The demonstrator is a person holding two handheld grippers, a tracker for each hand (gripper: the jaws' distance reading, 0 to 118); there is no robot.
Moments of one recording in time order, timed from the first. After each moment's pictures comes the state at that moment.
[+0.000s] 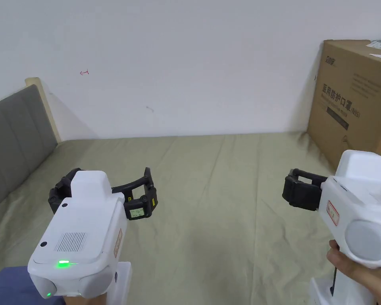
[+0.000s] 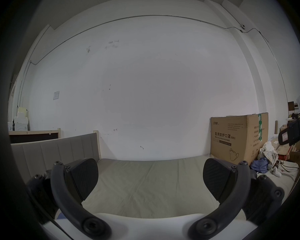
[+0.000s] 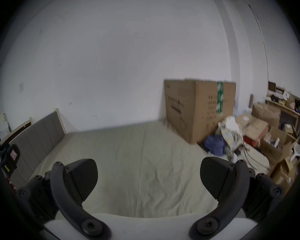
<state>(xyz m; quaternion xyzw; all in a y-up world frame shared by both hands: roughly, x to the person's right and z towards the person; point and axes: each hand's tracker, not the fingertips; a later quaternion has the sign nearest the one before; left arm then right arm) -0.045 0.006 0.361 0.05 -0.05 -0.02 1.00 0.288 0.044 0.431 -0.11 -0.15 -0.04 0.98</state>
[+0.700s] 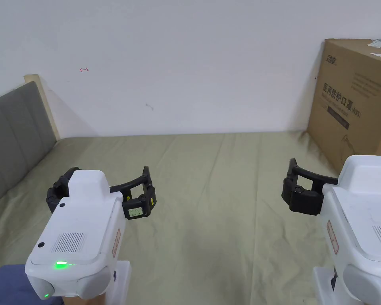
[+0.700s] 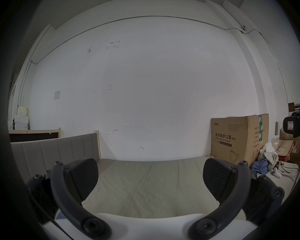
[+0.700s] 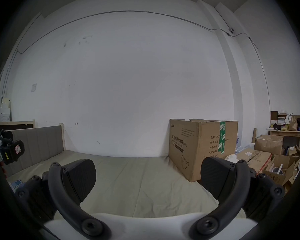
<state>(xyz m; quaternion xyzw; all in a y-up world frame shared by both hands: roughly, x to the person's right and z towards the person) -0.048 0.004 0.361 0.05 -0.05 -0.02 1.00 0.277 0.031 0.446 0.02 -0.15 0.03 0.99</state>
